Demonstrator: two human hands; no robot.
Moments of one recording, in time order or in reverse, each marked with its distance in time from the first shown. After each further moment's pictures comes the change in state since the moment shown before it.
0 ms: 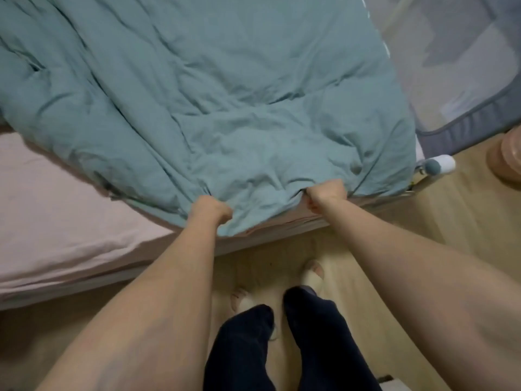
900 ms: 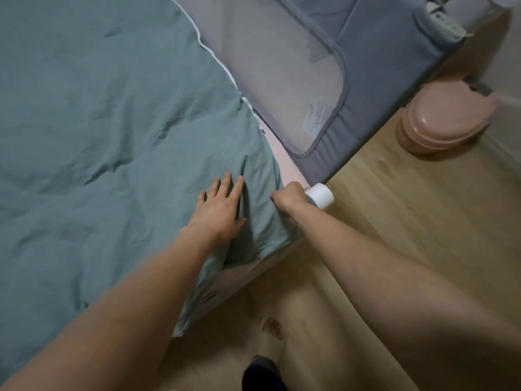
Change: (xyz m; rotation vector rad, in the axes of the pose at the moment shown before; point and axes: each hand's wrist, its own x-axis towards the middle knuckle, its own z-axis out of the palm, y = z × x) left_hand 0.012 0.360 0.216 0.791 0.056 0.962; right_hand 0.261 0.022 -0.212 -0.063 -0.010 -0.008
